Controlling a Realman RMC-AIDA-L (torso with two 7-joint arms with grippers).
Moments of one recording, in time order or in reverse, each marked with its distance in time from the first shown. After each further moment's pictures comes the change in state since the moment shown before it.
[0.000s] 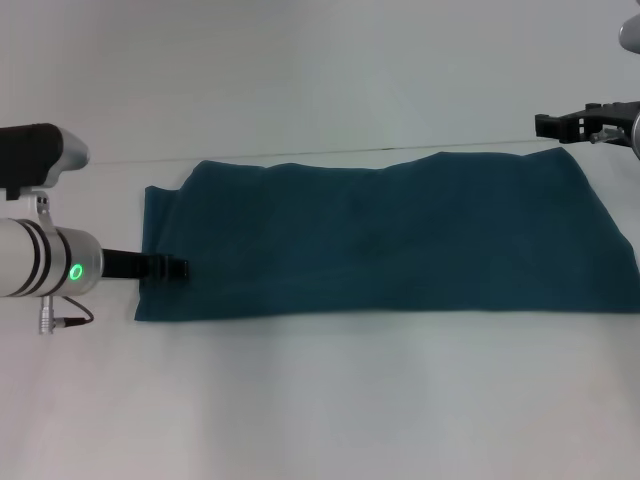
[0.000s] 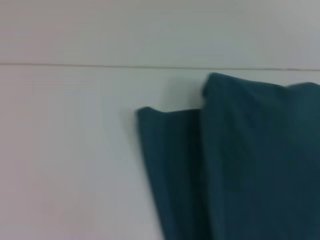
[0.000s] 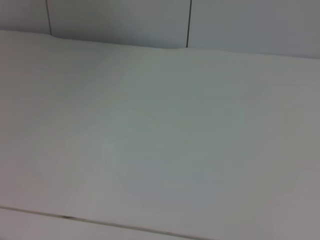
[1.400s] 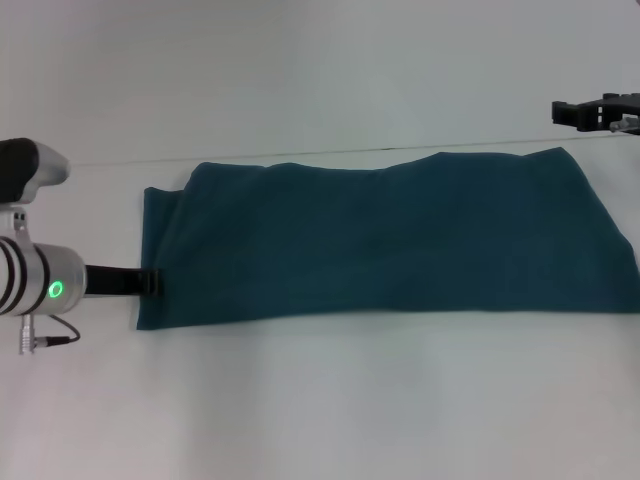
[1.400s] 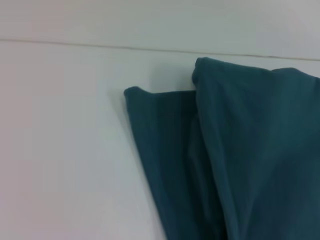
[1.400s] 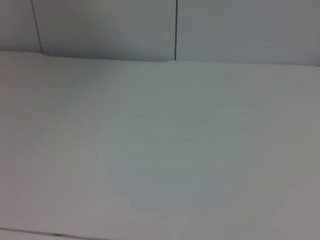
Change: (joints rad) left arm 0.083 -0.012 -0.001 0.110 -0.045 0.109 0.028; right arm -0.032 -0.005 0.016 -0.062 0.034 -0.035 0.009
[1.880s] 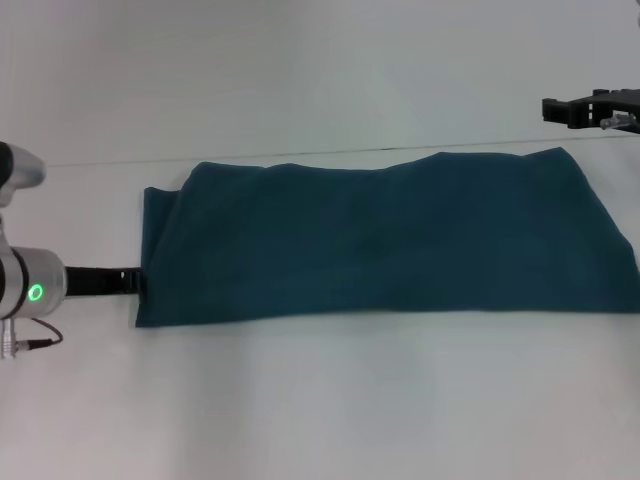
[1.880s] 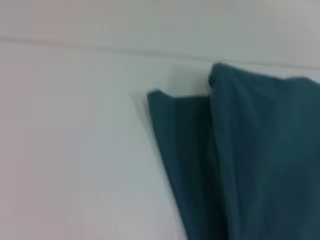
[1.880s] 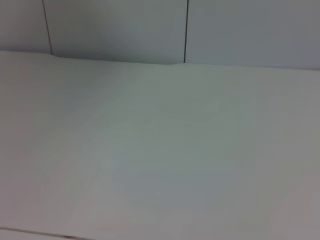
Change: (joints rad) left arm 0.048 -0.009 -0.010 0.067 0.000 0.018 -0.002; right arm 0.011 0.004 -0.008 -0.001 0.000 -0.003 -0.006
